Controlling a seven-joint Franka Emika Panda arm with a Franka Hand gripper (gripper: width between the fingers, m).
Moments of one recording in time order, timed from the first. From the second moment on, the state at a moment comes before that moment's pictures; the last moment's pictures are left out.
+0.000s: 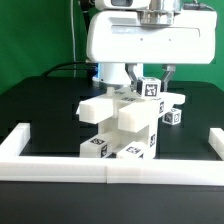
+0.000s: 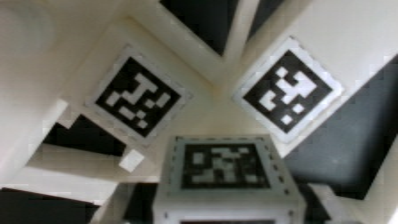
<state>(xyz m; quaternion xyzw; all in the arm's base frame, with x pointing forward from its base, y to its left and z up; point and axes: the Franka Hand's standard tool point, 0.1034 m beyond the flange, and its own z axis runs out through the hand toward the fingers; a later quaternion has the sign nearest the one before) 0.579 0.011 0.116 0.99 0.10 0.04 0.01</state>
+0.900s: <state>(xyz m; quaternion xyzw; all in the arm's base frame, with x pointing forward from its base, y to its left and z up) 0.580 0.011 0.116 0.99 -0.13 0.04 0.00</state>
